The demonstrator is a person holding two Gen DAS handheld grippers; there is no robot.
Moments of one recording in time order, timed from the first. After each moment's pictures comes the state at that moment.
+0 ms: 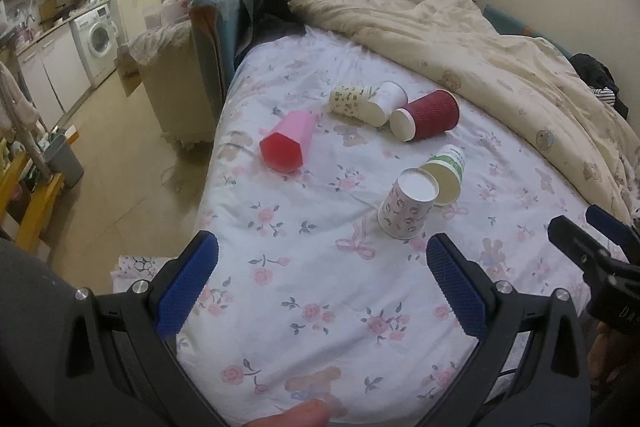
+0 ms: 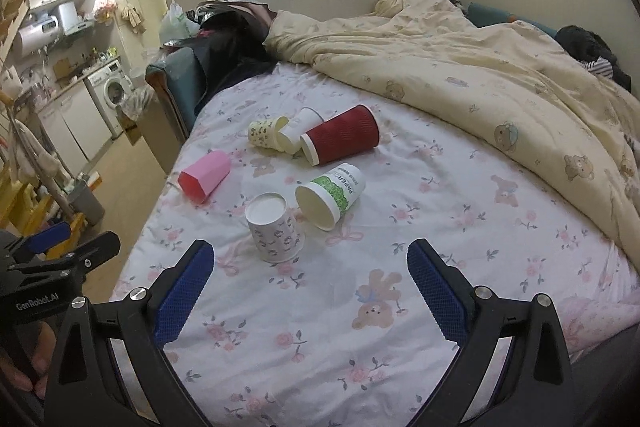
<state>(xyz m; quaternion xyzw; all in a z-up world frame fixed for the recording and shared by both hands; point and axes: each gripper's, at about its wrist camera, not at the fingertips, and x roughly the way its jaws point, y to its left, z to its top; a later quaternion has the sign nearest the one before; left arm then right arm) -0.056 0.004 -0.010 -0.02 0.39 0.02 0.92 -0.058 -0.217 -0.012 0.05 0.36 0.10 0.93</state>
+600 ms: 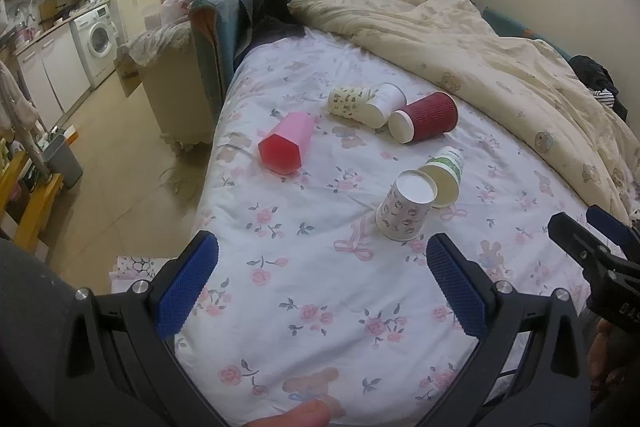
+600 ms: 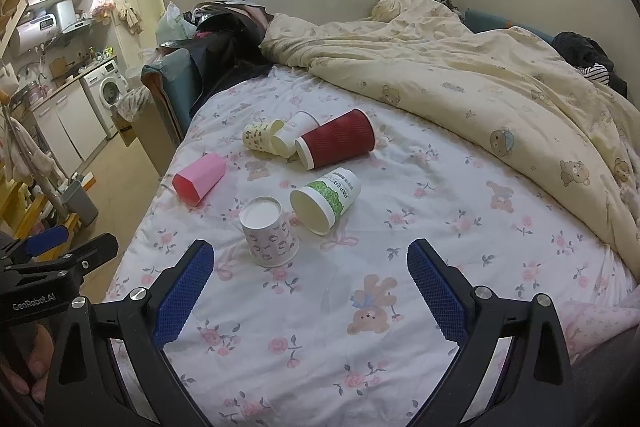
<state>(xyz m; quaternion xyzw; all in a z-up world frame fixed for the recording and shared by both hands) -0.053 0.004 -0.011 -0.02 0.39 0.01 0.92 -0.057 -0.216 -0.012 0.04 0.35 0.09 0.93</state>
